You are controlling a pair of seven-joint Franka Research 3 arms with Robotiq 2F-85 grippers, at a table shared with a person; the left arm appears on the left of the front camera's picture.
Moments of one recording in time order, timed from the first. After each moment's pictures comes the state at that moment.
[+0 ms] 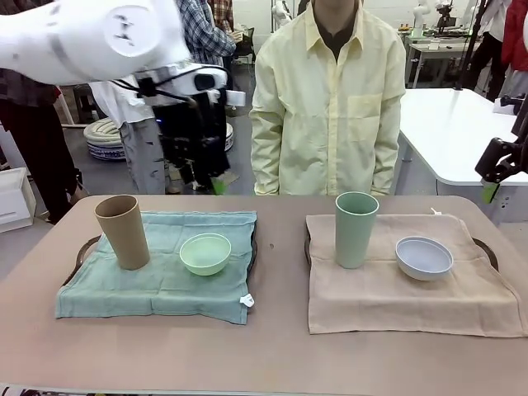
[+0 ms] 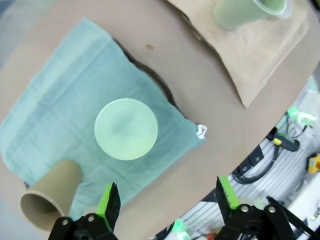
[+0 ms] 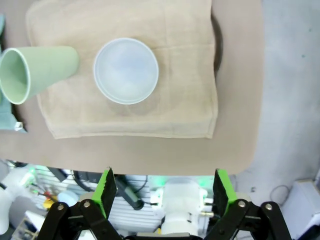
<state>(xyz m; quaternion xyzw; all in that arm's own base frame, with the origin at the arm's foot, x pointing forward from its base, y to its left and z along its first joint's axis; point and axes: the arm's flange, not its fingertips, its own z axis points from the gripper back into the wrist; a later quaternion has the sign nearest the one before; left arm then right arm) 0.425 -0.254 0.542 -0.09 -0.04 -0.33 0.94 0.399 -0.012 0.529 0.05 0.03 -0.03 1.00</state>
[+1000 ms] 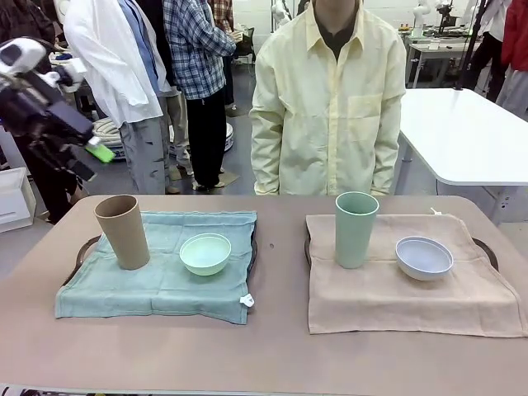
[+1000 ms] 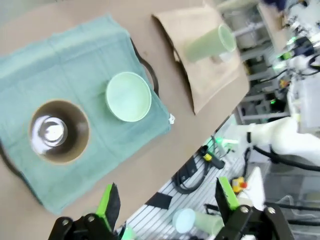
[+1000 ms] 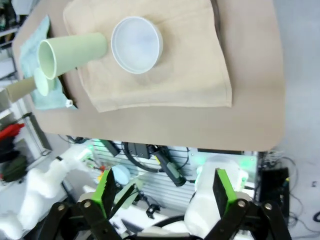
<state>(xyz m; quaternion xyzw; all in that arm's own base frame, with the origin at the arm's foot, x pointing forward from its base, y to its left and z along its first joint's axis) 0.393 0.000 0.547 -0.36 -0.09 -0.18 0.91 0.346 -0.140 0.526 0.25 0.06 -0.11 0.96</state>
